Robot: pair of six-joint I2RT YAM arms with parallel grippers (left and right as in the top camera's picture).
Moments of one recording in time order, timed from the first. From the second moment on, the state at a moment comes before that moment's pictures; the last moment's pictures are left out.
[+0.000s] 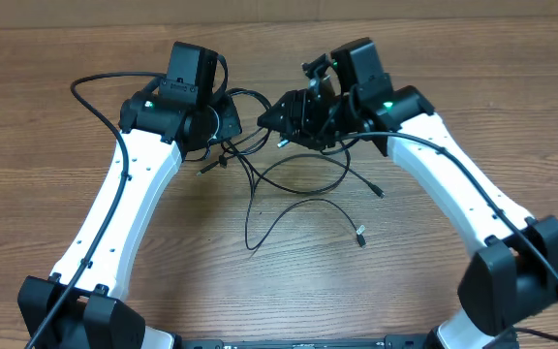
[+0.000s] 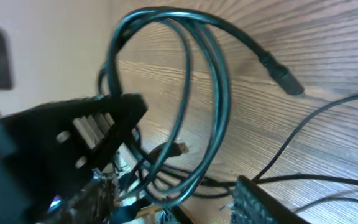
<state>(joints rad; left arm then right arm) -0.27 1.63 1.51 -0.95 0.04 -0.55 0.43 1.79 1.53 -0.62 -0.74 0.74</state>
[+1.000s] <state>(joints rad) -0.29 1.63 1.51 -0.95 0.04 -0.55 0.48 1.84 1.53 -0.53 -0.72 0.81</state>
